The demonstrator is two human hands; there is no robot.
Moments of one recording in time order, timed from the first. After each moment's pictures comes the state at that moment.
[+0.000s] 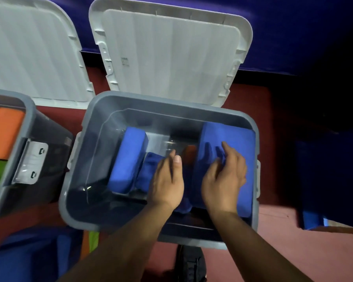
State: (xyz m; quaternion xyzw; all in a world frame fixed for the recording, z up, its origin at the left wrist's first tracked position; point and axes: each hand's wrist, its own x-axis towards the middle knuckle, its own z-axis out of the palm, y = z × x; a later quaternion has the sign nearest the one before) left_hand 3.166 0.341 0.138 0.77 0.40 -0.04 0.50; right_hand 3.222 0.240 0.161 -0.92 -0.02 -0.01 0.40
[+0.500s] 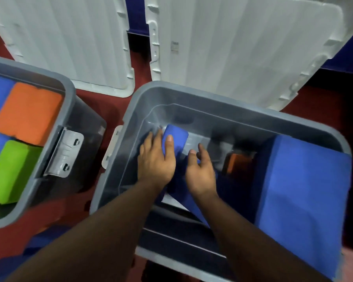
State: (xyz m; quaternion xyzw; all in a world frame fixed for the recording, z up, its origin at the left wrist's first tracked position) left_hand 3.150 0.493 0.050 0.81 0.48 0.00 0.33; right_hand 3.205 0.391 0.062 -0.81 0.03 0.36 0.46
